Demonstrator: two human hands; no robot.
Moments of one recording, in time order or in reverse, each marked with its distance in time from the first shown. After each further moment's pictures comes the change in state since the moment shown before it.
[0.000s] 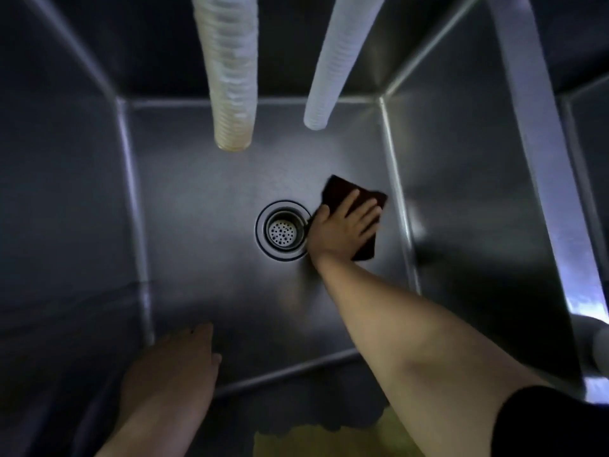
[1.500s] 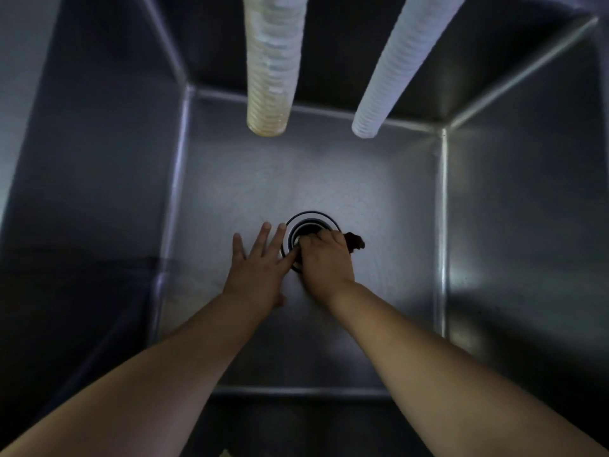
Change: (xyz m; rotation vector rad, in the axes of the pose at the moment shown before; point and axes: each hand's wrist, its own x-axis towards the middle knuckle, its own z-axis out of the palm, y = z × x) left_hand 0.131 0.039 0.046 0.343 0.067 0.066; right_hand -0.020 -0.008 -0.017 -0.260 -0.373 -1.135
